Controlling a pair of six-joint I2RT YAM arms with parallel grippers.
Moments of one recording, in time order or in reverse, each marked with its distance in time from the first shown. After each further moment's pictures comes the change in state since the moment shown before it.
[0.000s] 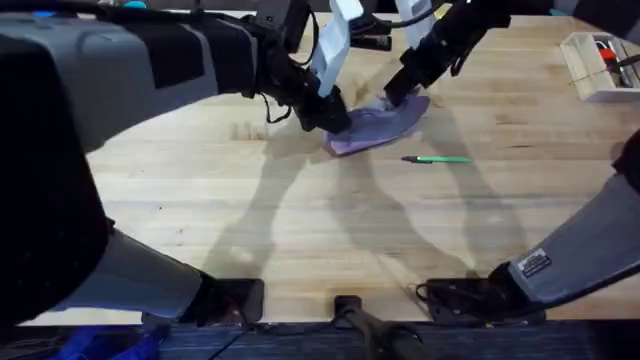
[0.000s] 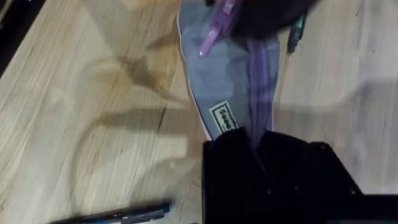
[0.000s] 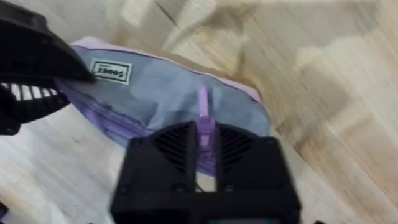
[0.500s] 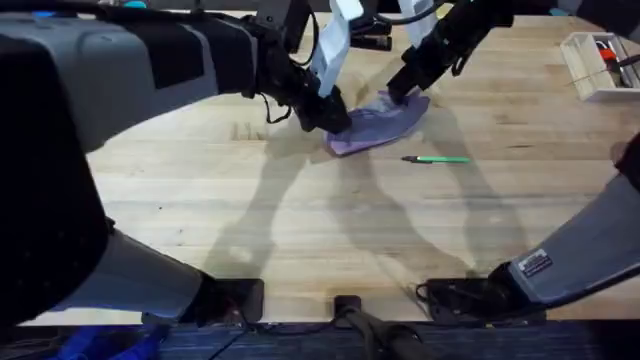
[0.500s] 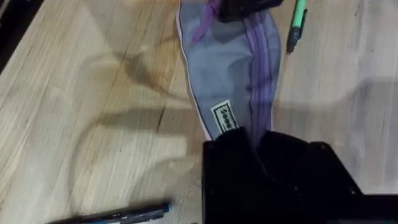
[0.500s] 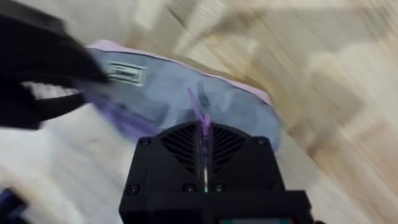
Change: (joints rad) left arm 0.000 0.000 0.000 -0.003 0.001 0.000; right arm -0.005 -0.006 0.000 -0.006 -0.035 0.003
